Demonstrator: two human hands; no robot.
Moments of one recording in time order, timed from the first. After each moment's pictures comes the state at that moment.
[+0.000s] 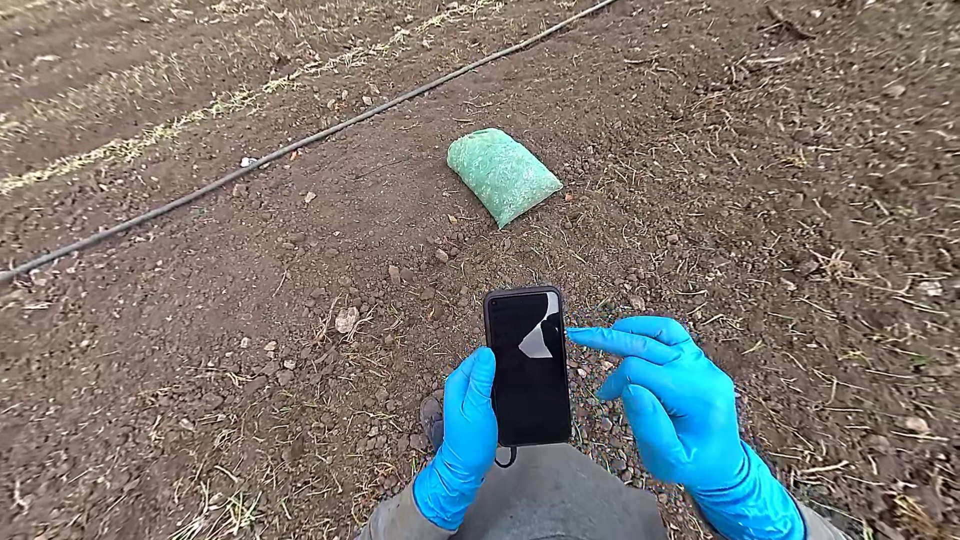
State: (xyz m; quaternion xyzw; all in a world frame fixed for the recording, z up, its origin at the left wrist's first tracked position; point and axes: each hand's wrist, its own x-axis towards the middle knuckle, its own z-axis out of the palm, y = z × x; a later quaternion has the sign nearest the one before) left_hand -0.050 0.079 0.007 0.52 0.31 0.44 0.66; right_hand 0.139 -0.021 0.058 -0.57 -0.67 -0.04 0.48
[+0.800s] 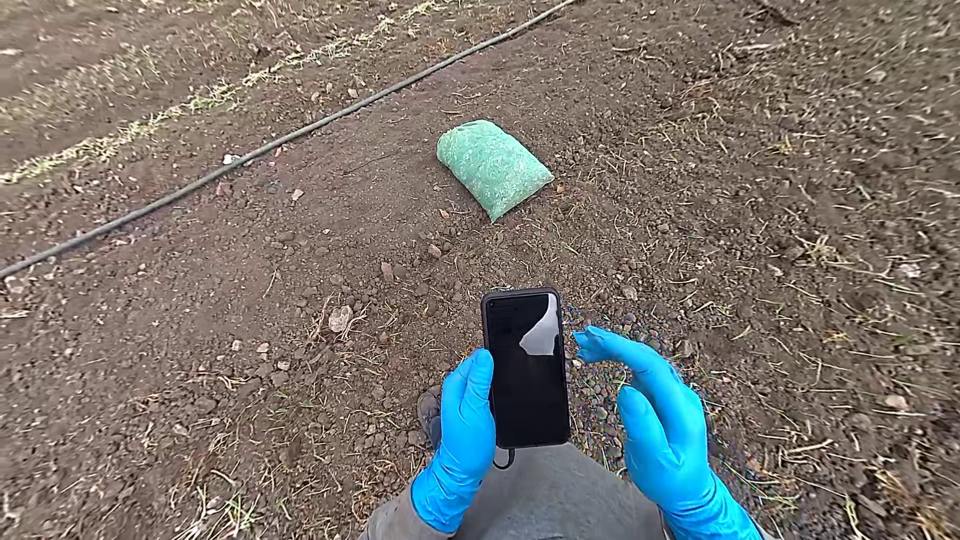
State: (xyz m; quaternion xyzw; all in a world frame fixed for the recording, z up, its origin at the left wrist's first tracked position) left_hand -0.047 0.078 0.002 0.52 0.30 0.43 0.67; right_hand 0.119 -0.034 0.024 -0.60 -0.56 0.07 0.57
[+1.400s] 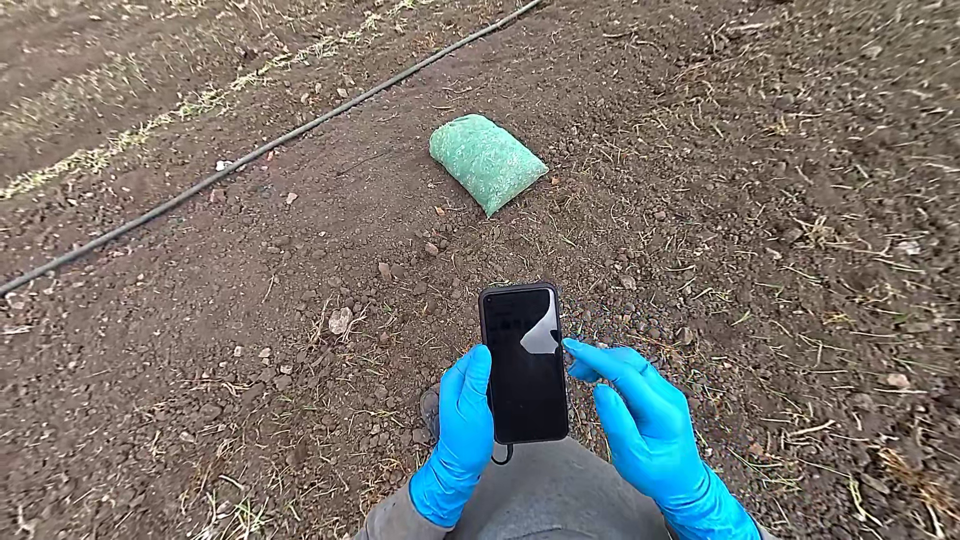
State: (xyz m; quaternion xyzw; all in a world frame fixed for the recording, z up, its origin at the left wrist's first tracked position) left_hand -0.040 0.076 0.005 0.52 0.32 0.41 0.68; right_hand 0.119 -0.043 0.011 -0.64 -0.55 0.04 0.54
